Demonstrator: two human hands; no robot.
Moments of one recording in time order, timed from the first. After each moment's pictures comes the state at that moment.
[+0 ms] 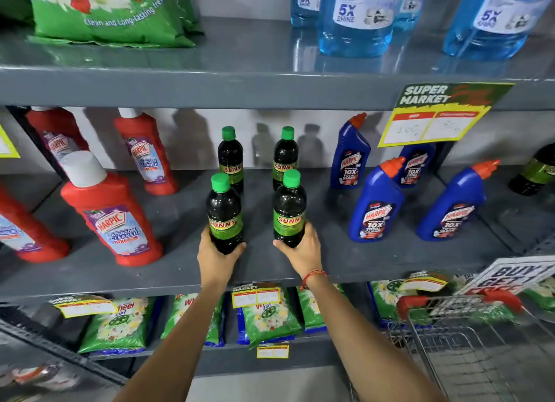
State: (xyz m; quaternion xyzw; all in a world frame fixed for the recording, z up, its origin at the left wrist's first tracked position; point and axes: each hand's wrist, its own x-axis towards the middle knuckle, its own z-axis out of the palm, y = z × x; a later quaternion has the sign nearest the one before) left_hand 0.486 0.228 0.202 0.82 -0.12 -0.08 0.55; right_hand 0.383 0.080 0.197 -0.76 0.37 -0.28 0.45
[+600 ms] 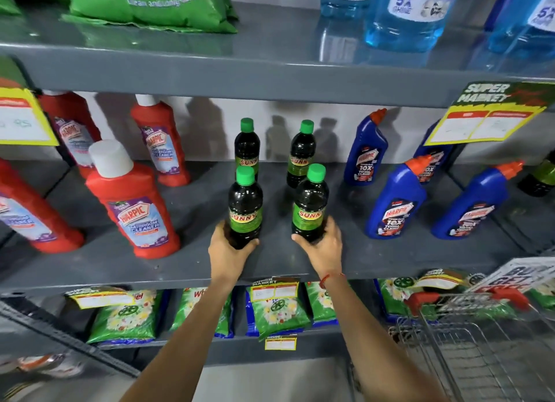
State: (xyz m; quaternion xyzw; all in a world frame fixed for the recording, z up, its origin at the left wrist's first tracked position) left_hand 0.495 0.243 0.211 0.79 -0.18 -0.10 0.57; right_hand 0.380 0.088 0.195 -0.74 0.42 -0.32 0.42
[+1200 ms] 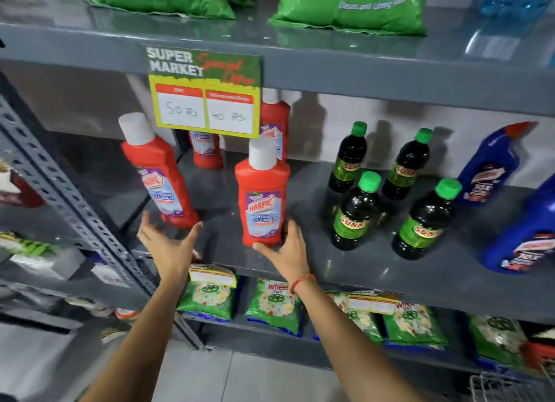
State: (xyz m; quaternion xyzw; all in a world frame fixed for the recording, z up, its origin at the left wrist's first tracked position) left_hand 0.638 0.465 0.216 0.80 0.02 0.14 0.58; right_hand 0.543 0.281 0.191 -0.80 0.22 -0.20 0.52
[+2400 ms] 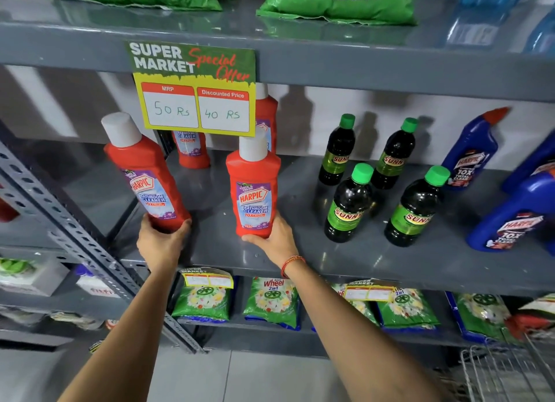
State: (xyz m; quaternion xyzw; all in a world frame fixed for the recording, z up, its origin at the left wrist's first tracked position) left_hand 0.675 0.467 0.213 0.84 0.04 0.08 0.53; right_hand 0.567 0.284 0.204 -0.80 0.23 -0.15 0.53
